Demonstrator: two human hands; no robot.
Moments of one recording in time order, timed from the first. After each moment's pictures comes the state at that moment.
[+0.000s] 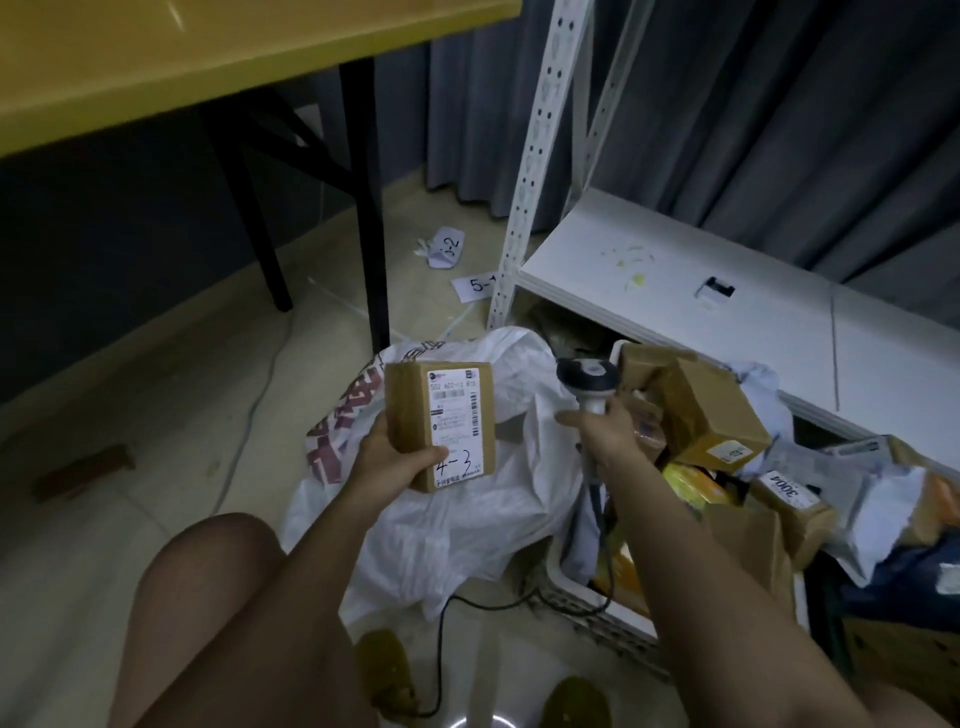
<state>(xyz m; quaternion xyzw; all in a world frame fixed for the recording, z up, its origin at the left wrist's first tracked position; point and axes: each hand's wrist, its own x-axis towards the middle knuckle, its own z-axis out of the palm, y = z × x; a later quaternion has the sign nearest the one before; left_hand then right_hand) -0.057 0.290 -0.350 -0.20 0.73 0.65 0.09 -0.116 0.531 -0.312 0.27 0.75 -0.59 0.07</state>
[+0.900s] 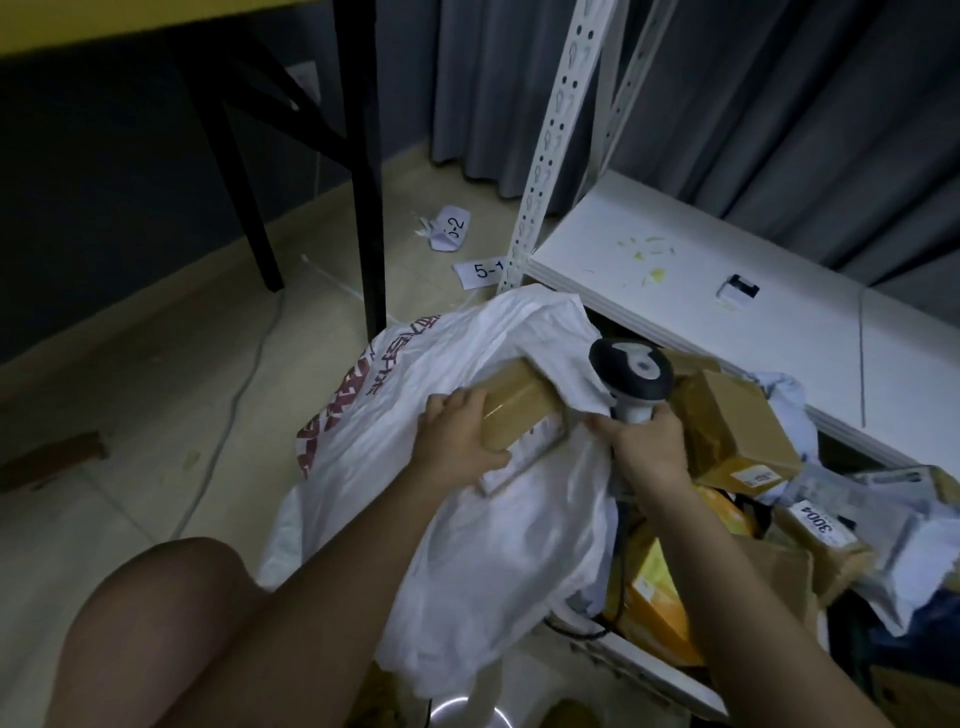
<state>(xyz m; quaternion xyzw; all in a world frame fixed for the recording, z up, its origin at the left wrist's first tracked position) -0.129 0.343 -0.366 0.01 0.94 0.31 0.09 -0.118 0.535 -0.293 0.21 0.79 -0.57 0.00</state>
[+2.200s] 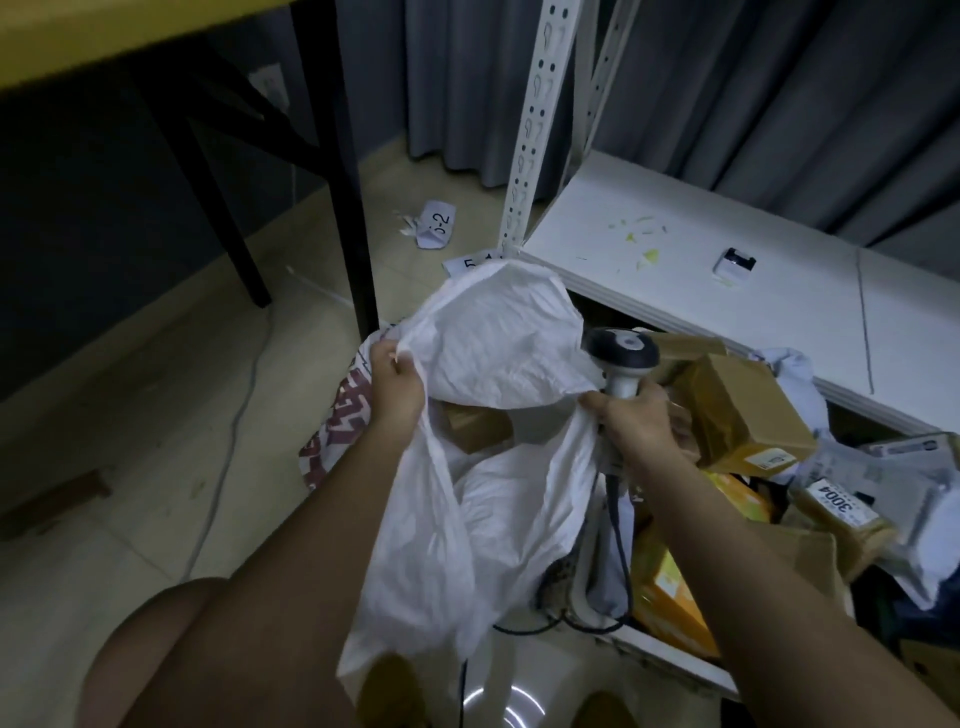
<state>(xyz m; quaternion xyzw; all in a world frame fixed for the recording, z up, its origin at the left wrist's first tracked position) -0.191 0.300 -0.365 -0.25 0.73 0.63 -0.08 -0.147 0.516 -0.295 0.27 0.76 -0.59 0.02</state>
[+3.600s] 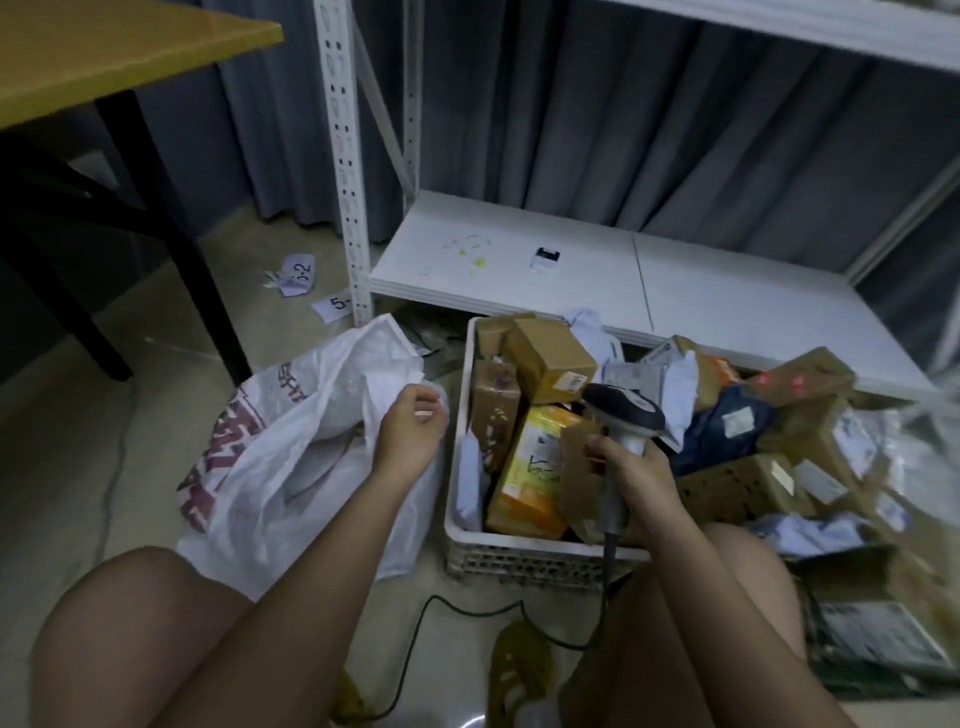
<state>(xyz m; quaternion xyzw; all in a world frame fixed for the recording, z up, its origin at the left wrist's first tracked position) -0.054 0.440 -0.312 0.00 0.79 0.61 0.04 0.059 0.653 -0.270 0.34 0.68 -0.64 -0.09</state>
